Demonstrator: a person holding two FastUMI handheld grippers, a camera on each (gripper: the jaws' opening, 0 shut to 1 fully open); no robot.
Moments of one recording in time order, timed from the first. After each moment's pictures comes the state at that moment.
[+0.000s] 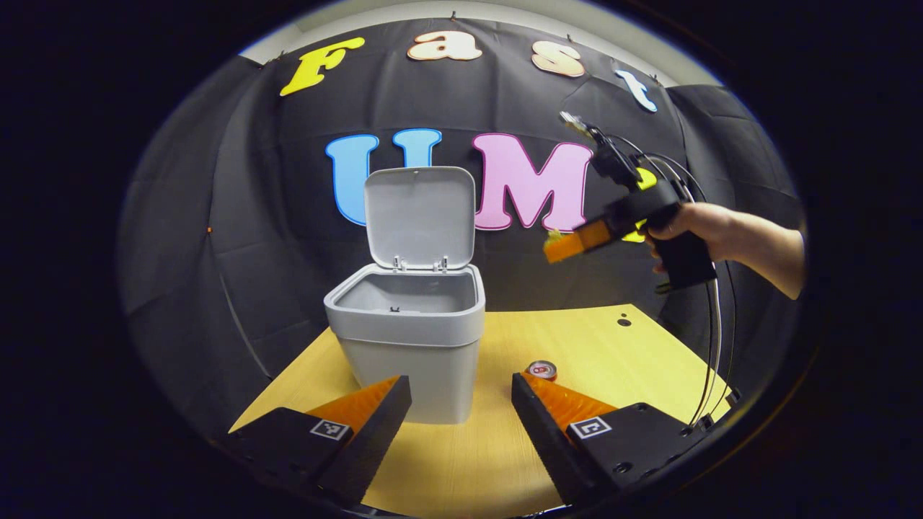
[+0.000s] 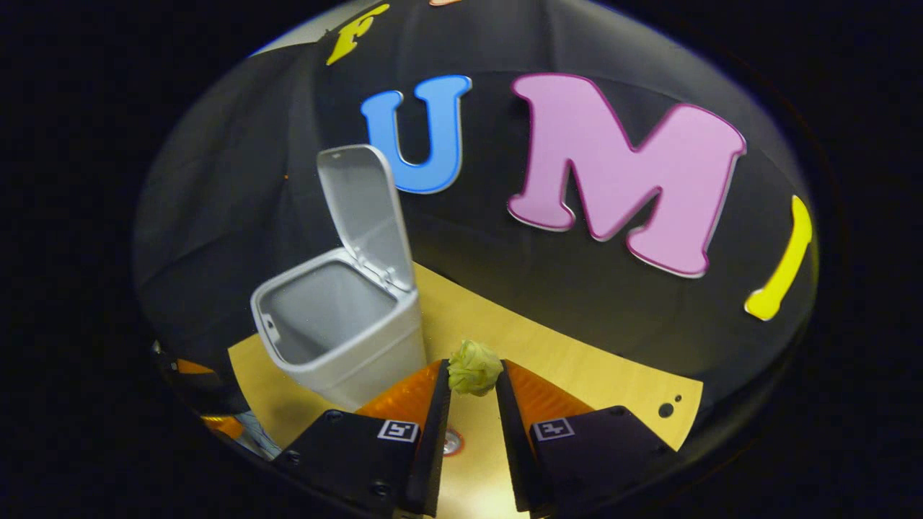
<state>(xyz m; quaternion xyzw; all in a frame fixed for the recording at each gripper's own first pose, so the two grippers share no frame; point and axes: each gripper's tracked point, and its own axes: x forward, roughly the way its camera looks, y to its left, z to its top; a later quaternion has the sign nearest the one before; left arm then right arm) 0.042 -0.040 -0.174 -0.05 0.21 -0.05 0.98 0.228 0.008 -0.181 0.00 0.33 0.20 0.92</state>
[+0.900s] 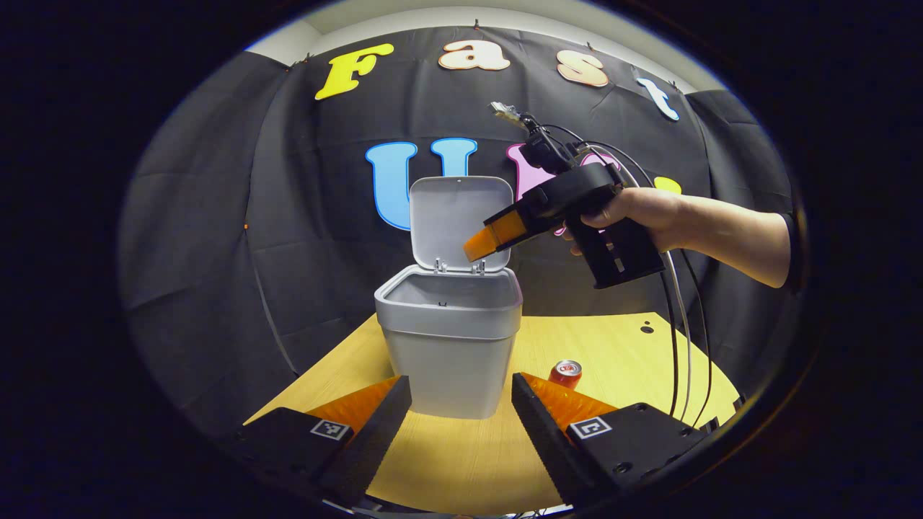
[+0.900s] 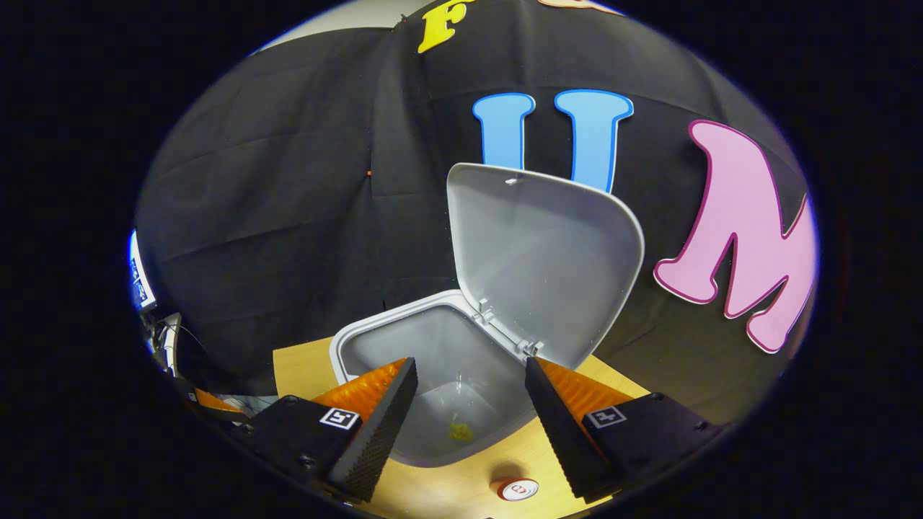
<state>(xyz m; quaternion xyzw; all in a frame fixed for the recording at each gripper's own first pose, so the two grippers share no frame) 0.013 -0.008 -0.165 -0.06 0.20 0.00 0.98 0.248 0.153 -0.159 -0.03 0.30 0.31 0.90</state>
